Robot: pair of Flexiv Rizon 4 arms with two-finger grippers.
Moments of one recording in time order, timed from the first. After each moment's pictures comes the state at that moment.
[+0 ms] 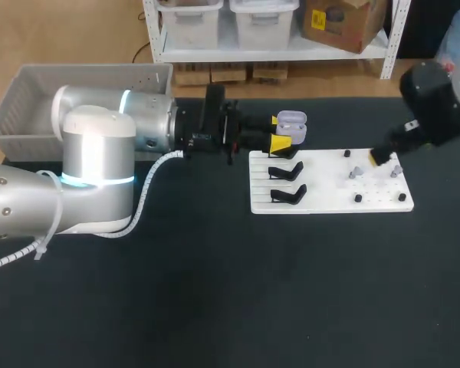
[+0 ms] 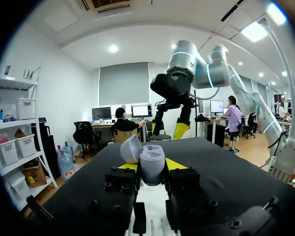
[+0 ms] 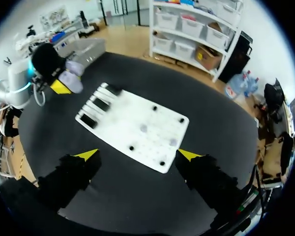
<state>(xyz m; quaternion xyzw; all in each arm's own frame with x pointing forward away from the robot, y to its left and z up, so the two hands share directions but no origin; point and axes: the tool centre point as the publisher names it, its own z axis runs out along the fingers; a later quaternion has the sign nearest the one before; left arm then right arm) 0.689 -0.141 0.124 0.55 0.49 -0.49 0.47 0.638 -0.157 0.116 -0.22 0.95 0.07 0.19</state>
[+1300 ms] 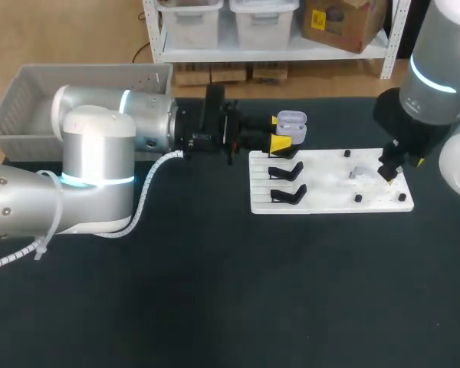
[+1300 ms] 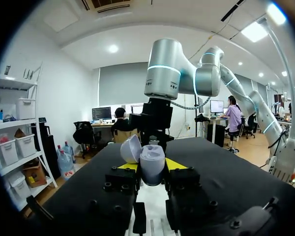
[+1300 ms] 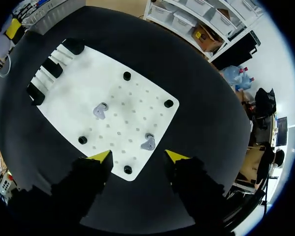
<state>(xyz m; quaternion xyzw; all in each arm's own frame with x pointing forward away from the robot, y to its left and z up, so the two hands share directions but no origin) 0.689 -0.141 0.124 0.55 0.49 -0.49 0.47 0.677 -0.193 0.031 -0.28 0.96 -0.05 0.08</state>
